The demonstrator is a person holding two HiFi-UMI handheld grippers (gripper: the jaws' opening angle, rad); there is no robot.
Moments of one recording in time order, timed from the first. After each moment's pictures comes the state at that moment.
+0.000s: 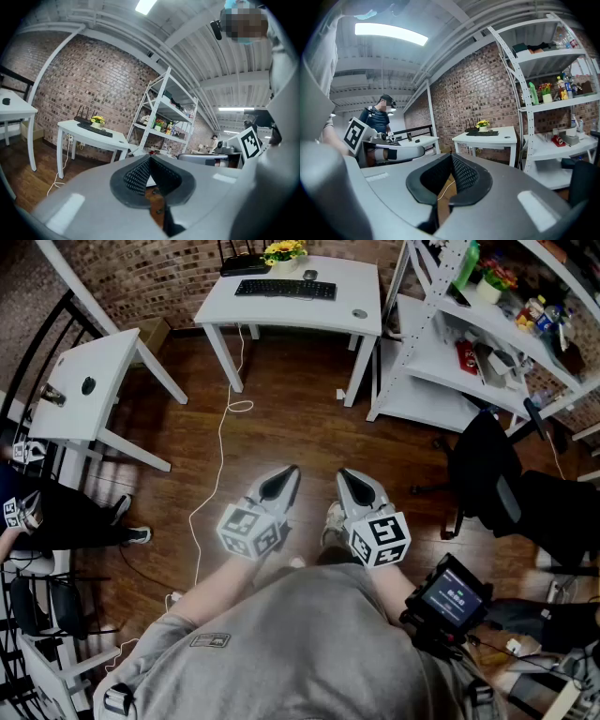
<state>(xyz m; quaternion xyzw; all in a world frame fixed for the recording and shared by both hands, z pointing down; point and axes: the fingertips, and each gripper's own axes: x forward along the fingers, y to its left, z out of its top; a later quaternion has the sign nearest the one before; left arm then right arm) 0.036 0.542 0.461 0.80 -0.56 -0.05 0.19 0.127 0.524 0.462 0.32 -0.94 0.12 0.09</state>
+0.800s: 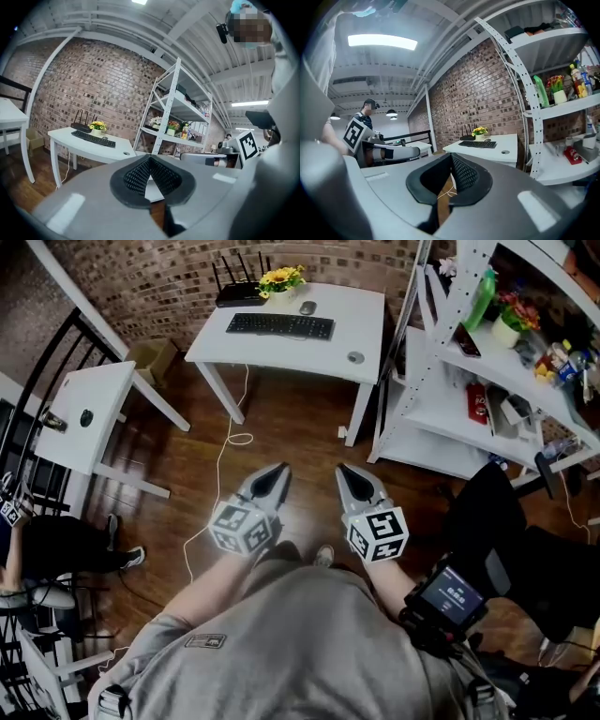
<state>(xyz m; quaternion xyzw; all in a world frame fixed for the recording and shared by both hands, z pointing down) 0.047 0.339 0.441 0.78 -0.60 -0.05 0.18 0.150 0.304 0.443 0.29 -0.95 0.12 0.07</state>
